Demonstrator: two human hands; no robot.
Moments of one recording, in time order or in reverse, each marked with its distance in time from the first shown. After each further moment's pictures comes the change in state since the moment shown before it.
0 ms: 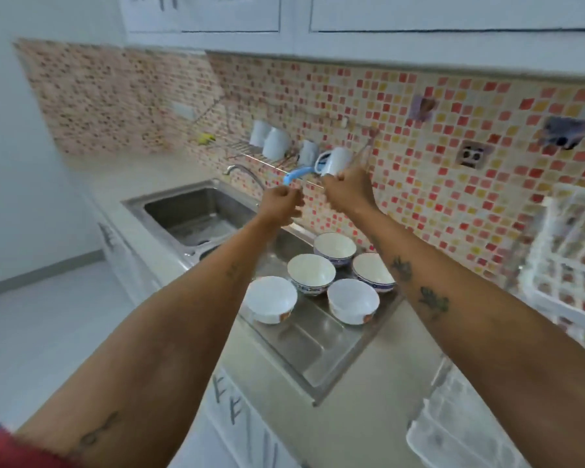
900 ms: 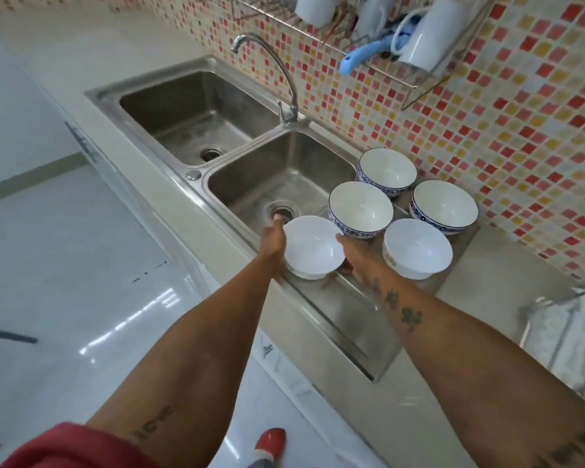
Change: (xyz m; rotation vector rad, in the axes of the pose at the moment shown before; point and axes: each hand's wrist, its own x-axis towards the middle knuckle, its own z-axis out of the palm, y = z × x) left_hand 0.057 -0.262 -0.055 -0.151 0.161 -0.637; right_hand -0.033 0.201 0.217 0.337 -0.335 0.957
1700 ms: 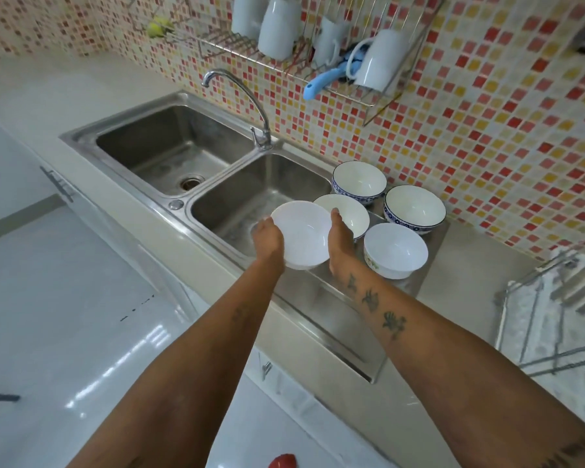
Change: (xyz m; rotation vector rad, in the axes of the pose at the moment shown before) left_hand -0.046 0.049 0.022 -0.214 0.040 0.010; right_hand -0.040 -0.040 0.017 0.284 0.211 -0.212
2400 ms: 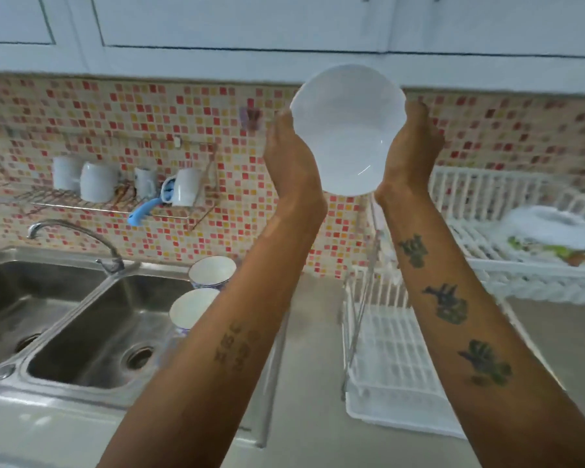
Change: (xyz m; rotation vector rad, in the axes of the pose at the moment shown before) left_hand -0.363 0.105 0.183 -0.362 -0.816 0.454; right_hand -0.239 -0.243 -0.284 0.557 0.591 -0.961
